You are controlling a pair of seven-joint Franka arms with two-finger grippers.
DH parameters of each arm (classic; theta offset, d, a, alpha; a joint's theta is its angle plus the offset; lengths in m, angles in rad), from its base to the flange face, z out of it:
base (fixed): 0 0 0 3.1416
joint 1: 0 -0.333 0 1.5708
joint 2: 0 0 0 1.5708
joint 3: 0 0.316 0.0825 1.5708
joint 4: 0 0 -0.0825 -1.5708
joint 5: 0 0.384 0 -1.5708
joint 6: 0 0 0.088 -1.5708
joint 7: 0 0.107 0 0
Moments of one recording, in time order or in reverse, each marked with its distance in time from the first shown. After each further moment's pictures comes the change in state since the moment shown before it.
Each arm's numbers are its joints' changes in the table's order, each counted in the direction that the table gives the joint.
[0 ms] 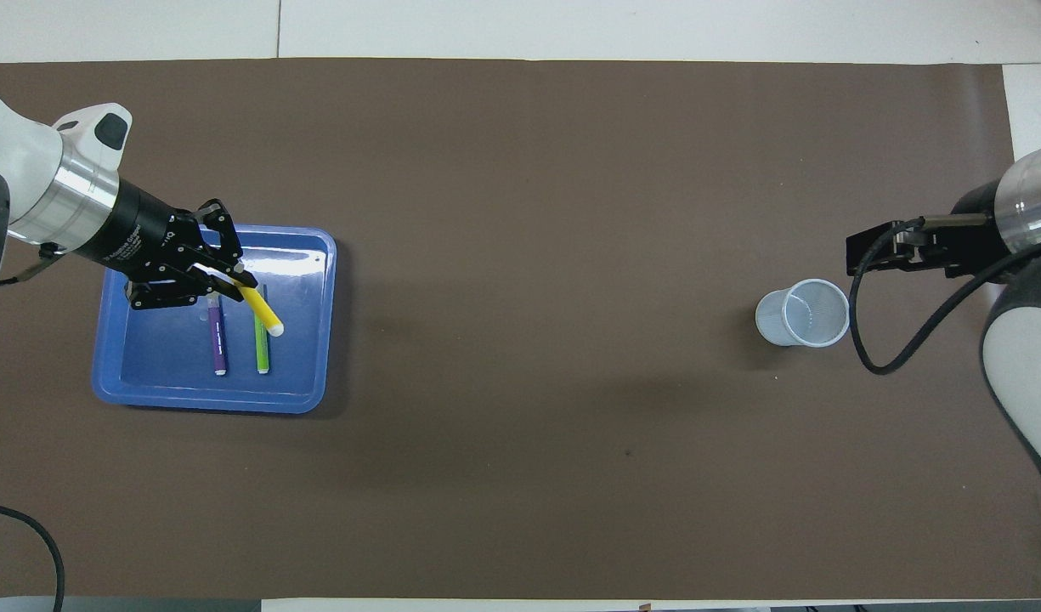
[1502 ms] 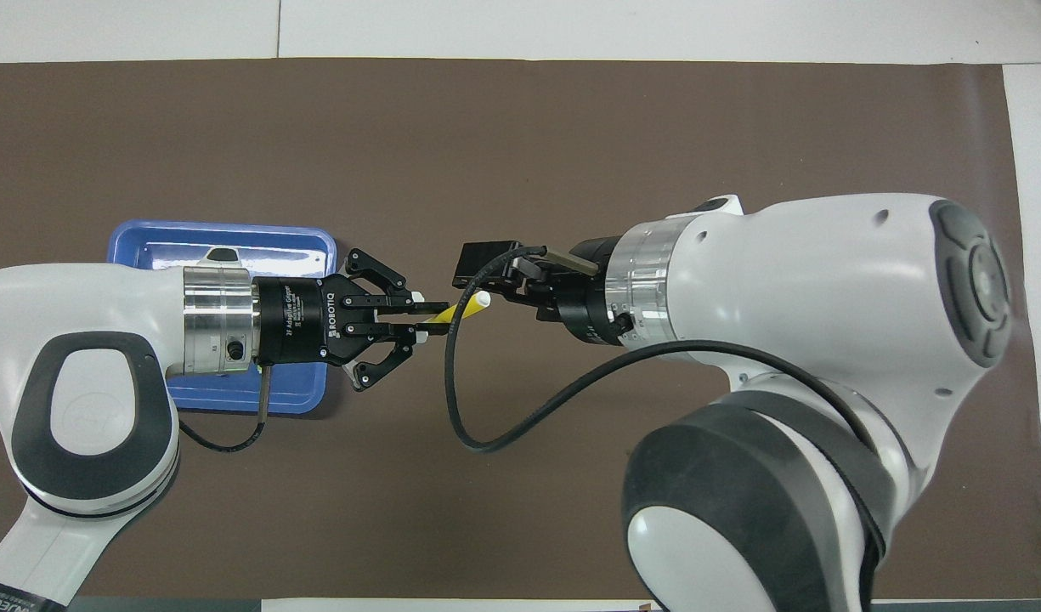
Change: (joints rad) left arm 0.231 -0.283 -0.015 -0.506 -0.780 -0.513 -0.631; right arm -0.004 0.034 0.432 -0.107 0.553 -0.534 0.448
